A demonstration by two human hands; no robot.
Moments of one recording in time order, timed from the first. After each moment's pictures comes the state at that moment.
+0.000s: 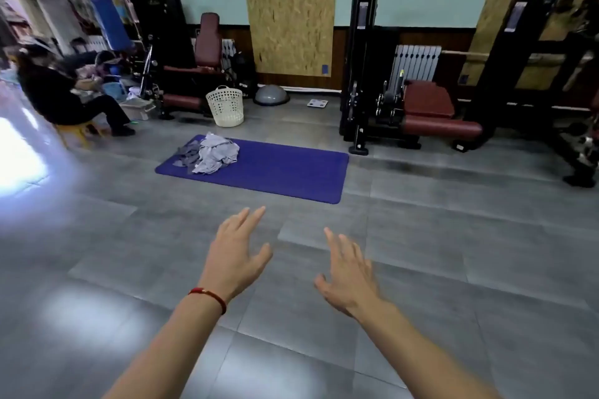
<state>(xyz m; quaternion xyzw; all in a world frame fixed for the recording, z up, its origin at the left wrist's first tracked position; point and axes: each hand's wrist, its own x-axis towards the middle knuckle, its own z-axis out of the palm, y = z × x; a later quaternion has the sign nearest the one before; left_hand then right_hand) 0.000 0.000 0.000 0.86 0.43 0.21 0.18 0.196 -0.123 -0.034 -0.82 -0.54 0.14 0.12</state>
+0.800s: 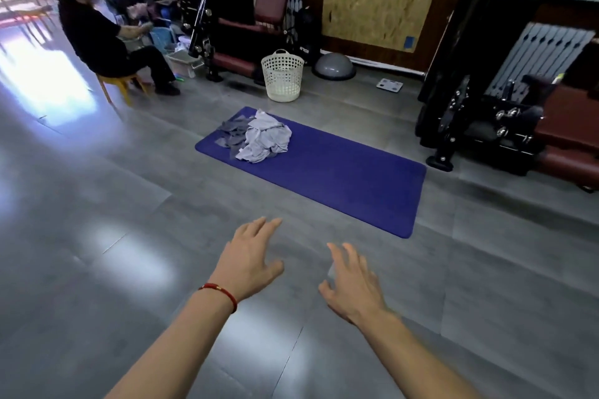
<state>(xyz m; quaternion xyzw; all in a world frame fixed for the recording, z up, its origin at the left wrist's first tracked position) -0.007 0.508 -0.055 0.83 0.51 0.07 0.21 0.200 0.419 -0.089 -0.78 -0.59 0.21 0.03</state>
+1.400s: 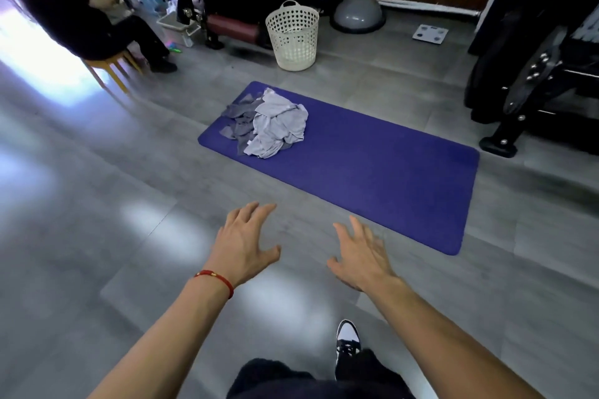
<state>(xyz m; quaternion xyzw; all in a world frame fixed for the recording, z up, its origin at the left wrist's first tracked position) 0.087 0.872 -0.082 0.81 0.56 0.02 0.20 0.318 0.805 -0.132 -0.75 -0.61 0.25 -0.04</state>
